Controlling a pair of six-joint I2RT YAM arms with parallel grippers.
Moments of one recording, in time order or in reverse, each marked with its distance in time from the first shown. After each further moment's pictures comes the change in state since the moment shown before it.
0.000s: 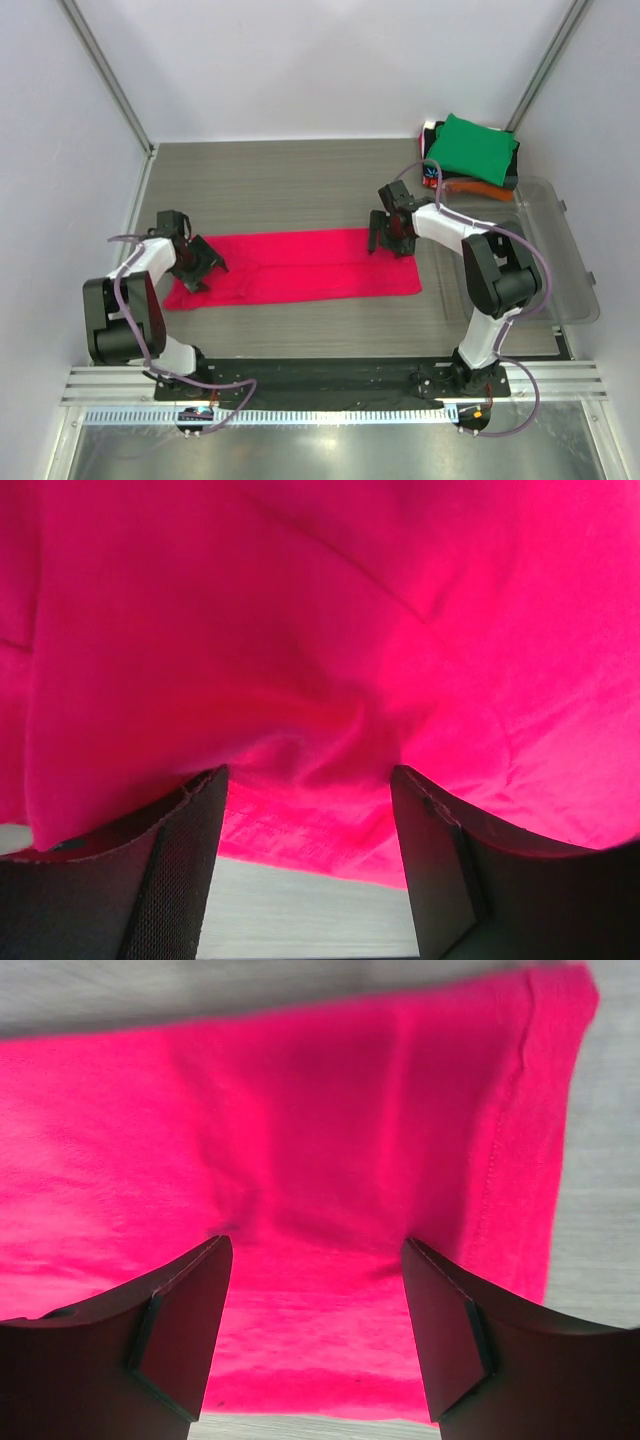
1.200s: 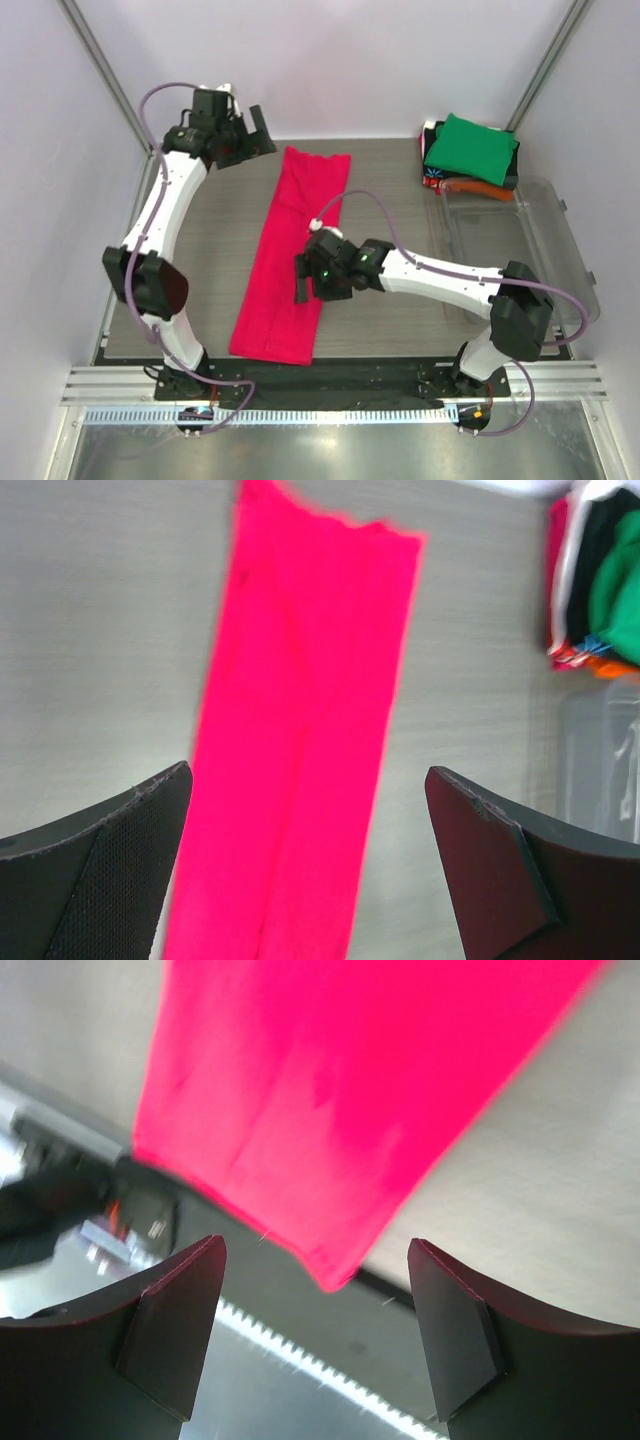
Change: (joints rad) left arm -0.412 0.407 1.236 -0.232 -0.051 0.215; right arm 0.673 -0.229 0.037 -0.069 -0.040 0.381
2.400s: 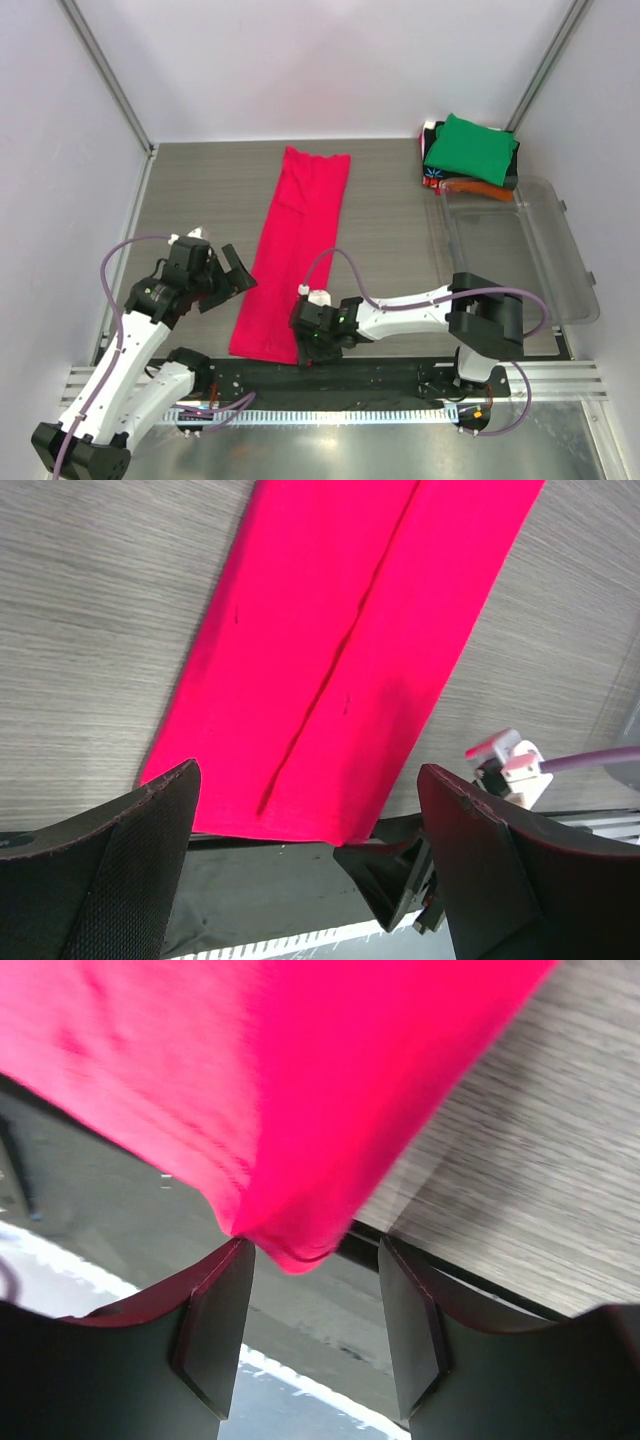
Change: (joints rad) left arm -0.084 -1.120 -1.244 -0.093 -0.061 -0.317; right arm 0.253 0.130 -0.248 0.198 0.017 0.223
